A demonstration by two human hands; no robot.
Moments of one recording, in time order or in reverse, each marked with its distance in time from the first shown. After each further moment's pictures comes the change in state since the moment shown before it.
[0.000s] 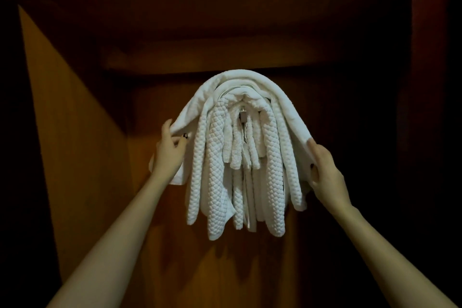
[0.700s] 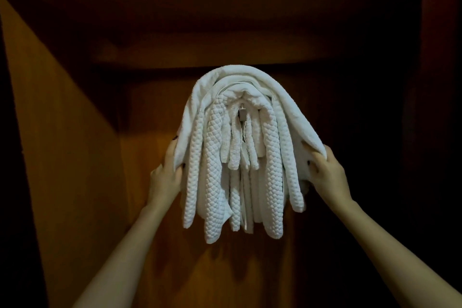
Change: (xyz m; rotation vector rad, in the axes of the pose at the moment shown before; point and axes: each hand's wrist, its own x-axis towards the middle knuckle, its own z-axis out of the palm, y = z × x) left_hand -0.036 -0.063 0.017 0.303 0.060 0.279; right_hand 0.017 0.015 0.005 -0.056 0.012 0.013
